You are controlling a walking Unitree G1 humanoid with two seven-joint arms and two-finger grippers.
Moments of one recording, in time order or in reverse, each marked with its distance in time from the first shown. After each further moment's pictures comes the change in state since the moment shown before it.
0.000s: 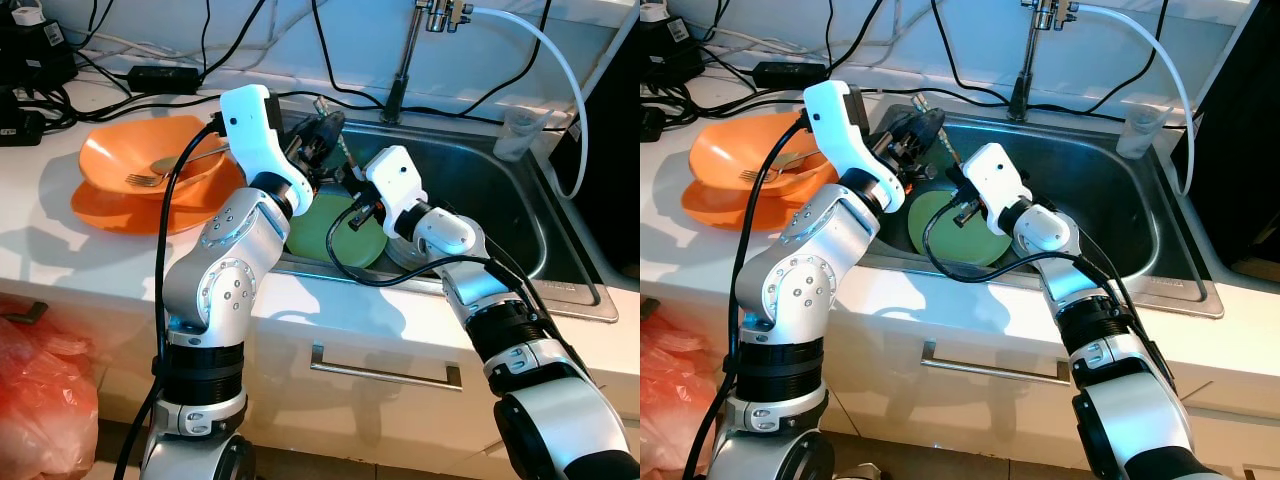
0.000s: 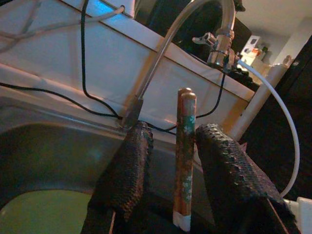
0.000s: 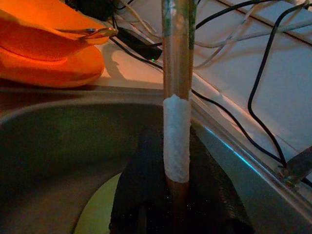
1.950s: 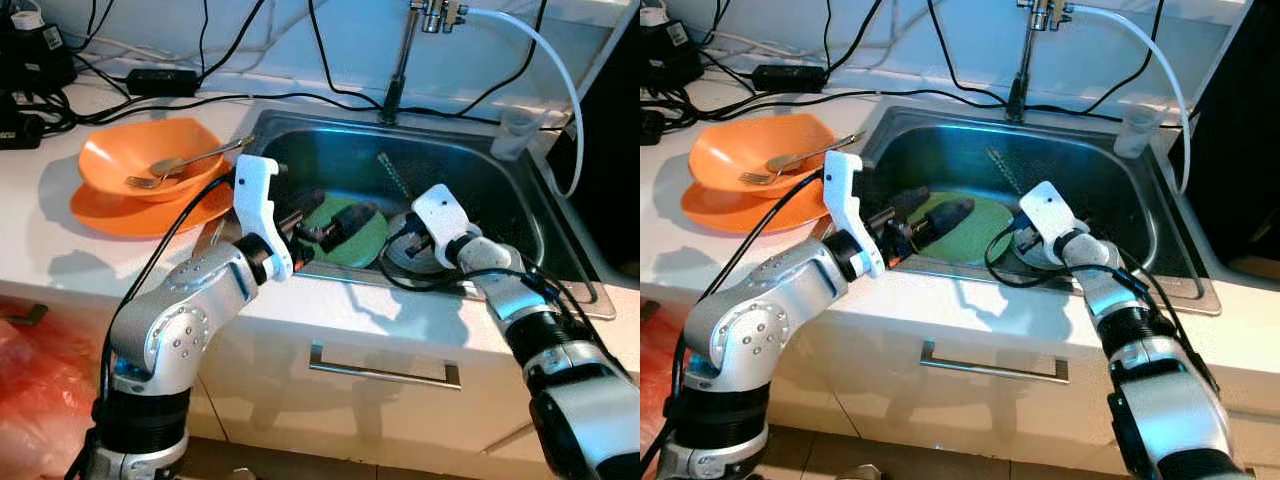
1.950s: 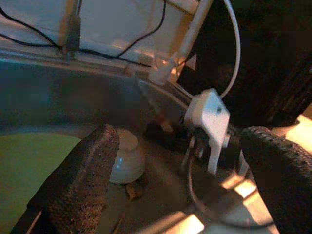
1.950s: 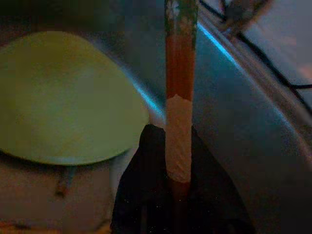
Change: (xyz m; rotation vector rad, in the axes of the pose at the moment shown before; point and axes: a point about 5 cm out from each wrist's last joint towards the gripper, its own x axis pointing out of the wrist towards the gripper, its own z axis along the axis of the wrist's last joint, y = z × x) left arm -0.049 0.020 -0.034 0.045 0.306 -0.278; right arm -0.048 -0.041 -0.073 -0.084 0.450 -0.208
